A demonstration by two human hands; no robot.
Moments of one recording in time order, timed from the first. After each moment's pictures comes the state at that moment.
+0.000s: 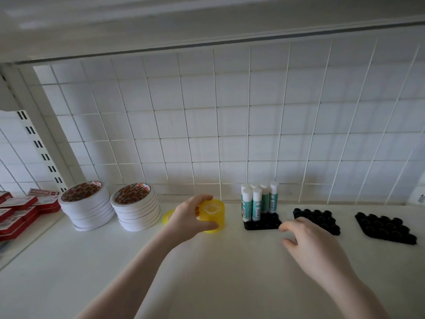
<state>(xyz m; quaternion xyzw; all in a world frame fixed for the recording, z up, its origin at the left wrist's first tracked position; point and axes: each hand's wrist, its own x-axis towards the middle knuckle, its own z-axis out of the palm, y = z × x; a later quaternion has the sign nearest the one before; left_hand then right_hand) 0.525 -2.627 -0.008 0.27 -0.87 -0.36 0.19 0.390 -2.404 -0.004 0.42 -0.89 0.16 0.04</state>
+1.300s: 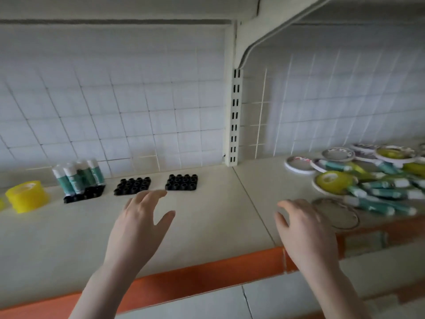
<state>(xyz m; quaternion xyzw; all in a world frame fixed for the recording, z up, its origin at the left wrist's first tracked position) 0.405 -2.275 0.003 0.26 -0.90 -0.15 0.31 0.255 -2.057 -0.028 0.23 -0.91 0.20 0.28</state>
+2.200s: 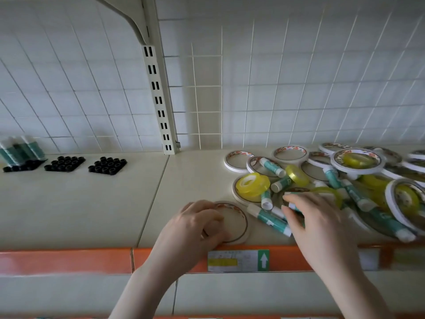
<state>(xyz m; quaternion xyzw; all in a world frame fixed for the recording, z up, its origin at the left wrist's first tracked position) 0.224 -2.047 -0.034 0.18 -0.94 -0.22 0.20 0.071 -1.871 -0.032 0.39 -0.83 0.28 0.29</state>
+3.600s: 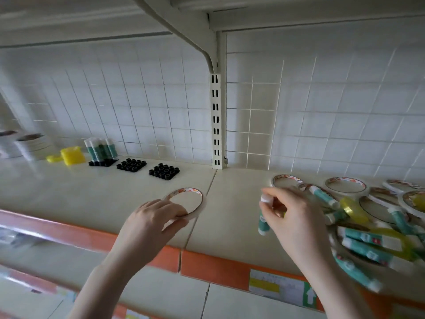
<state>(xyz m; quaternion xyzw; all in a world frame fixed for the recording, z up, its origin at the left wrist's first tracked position) 0.324 -2.113 -0.005 0.24 -0.91 -0.04 0.33 0.103 -1.967 -0.004 0.49 -0.70 0.46 0.24</state>
